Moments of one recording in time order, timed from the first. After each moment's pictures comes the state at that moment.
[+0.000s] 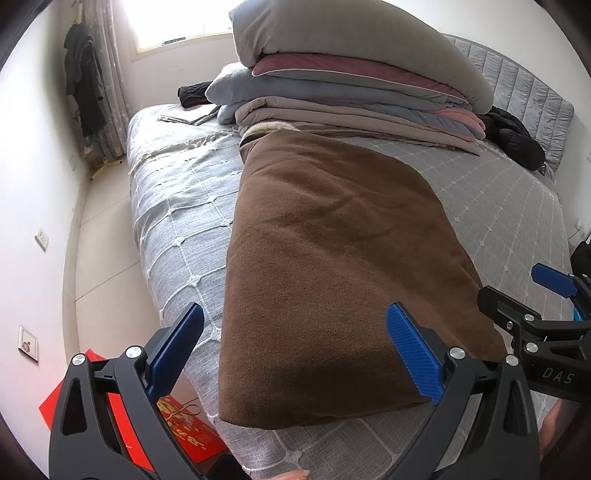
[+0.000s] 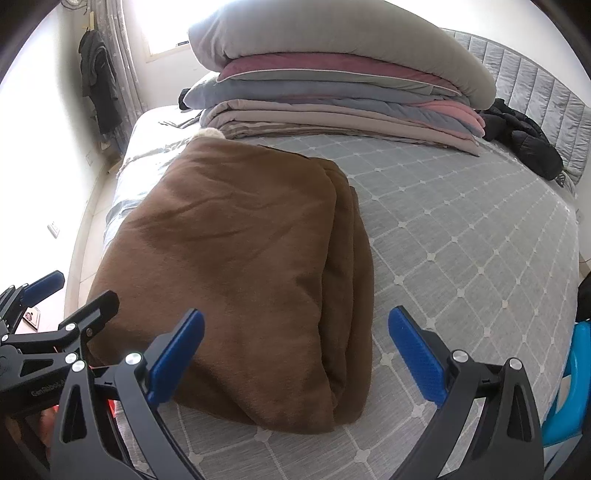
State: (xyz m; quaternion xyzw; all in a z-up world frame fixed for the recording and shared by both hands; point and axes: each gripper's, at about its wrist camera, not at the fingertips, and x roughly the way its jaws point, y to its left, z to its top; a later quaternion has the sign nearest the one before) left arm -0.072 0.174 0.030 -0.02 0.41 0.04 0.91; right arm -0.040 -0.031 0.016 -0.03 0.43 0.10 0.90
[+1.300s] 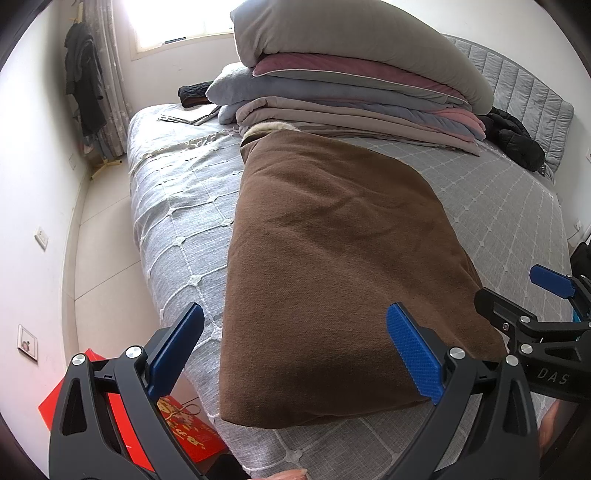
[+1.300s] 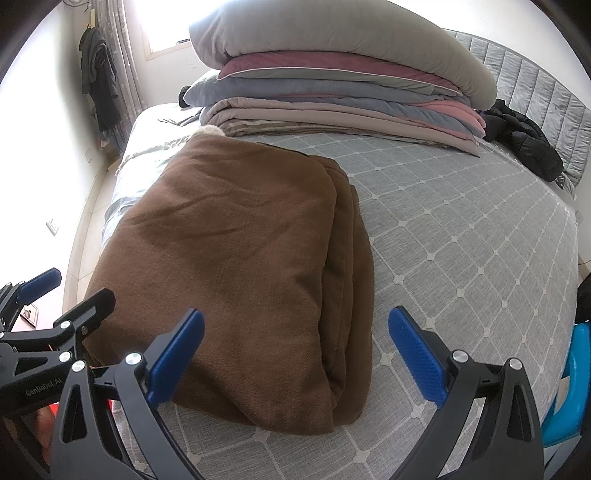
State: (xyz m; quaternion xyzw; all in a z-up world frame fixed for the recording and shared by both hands) left arm -0.072 0.174 0.030 -0.03 0.41 0.04 0.91; right arm -0.041 -0.031 0.015 -0.03 0.43 0.10 0.90
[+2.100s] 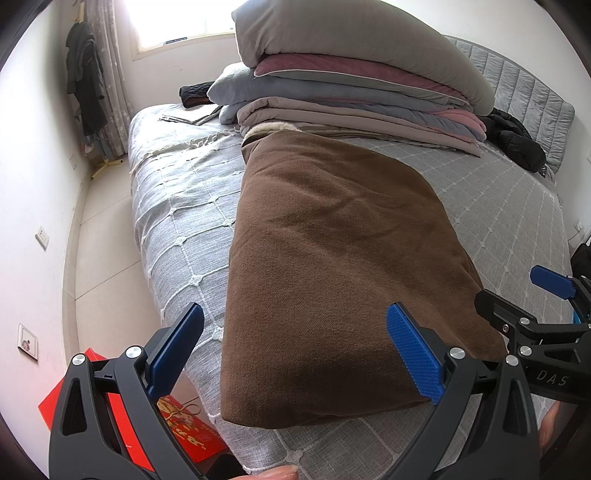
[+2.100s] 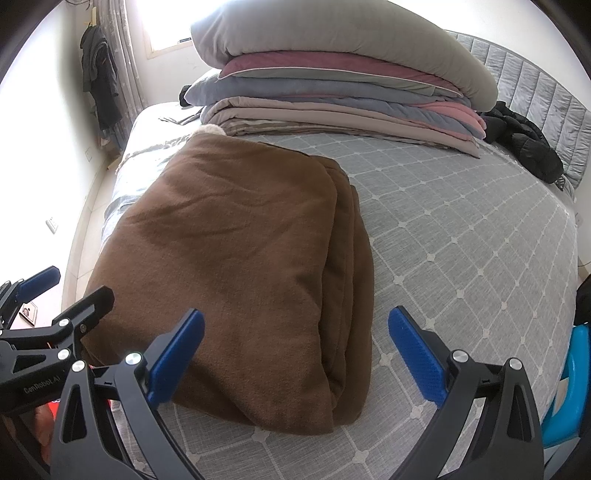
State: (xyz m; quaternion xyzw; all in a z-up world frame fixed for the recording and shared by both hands) left arm -0.072 0.175 0.029 -0.03 0.41 0.04 0.91; right arm -0.041 -0.030 0.016 -0.03 0.43 0.10 0.90
